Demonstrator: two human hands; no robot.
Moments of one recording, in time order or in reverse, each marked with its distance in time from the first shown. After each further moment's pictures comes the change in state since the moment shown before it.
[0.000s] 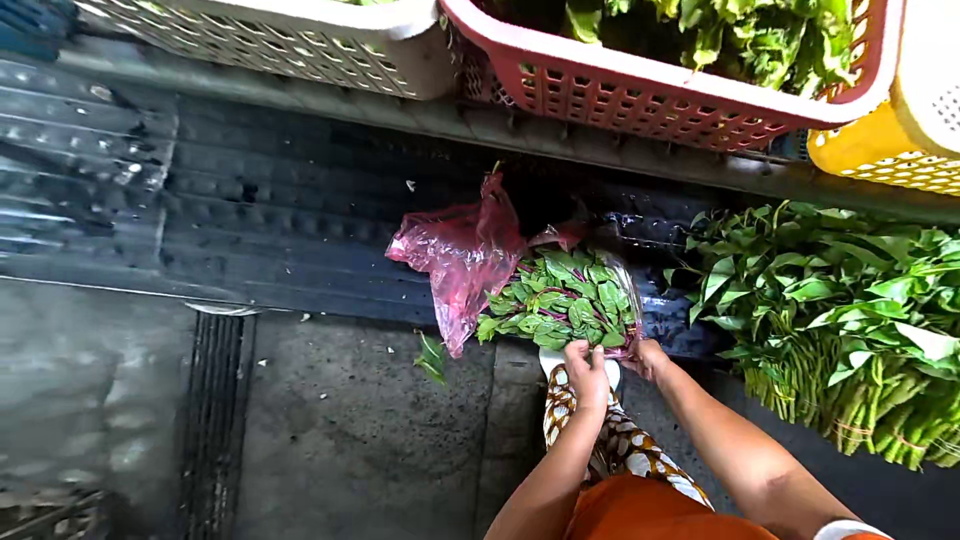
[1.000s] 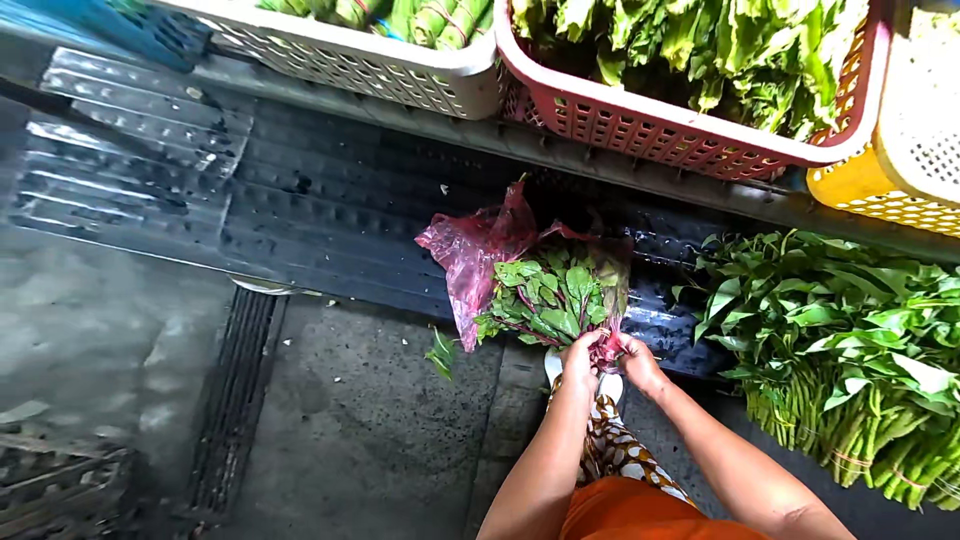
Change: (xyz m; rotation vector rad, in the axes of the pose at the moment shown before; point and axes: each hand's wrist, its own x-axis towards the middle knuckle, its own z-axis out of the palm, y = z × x) left_hand 0.031 0.056 -0.015 -0.560 0.079 -0.713; right_hand -0.055 -0.011 0.009 -0.331 -0.418 -0.738
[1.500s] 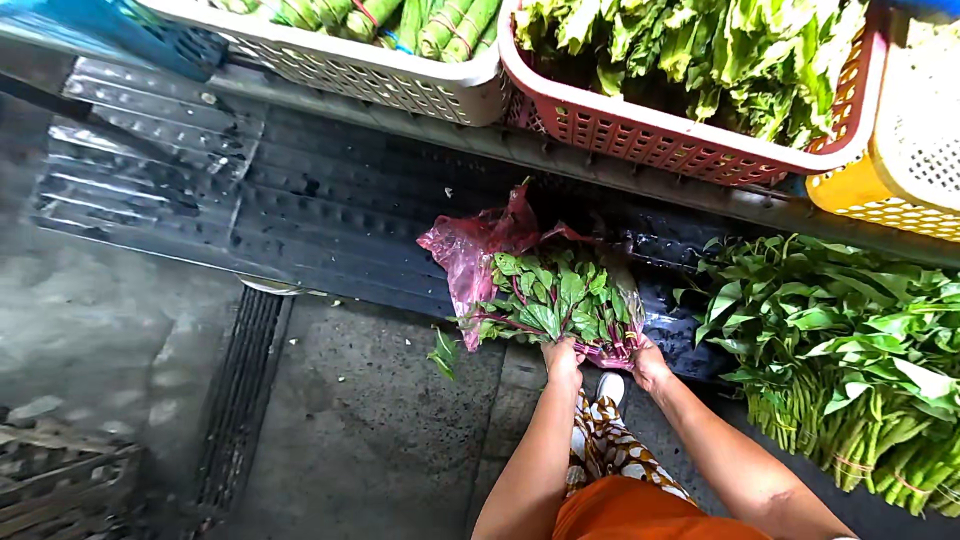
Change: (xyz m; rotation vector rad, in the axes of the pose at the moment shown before) left_hand 0.015 0.019 -0.011 -0.026 0.112 0.191; right_hand 0.020 0.027 -0.010 0.504 0.299 0.301
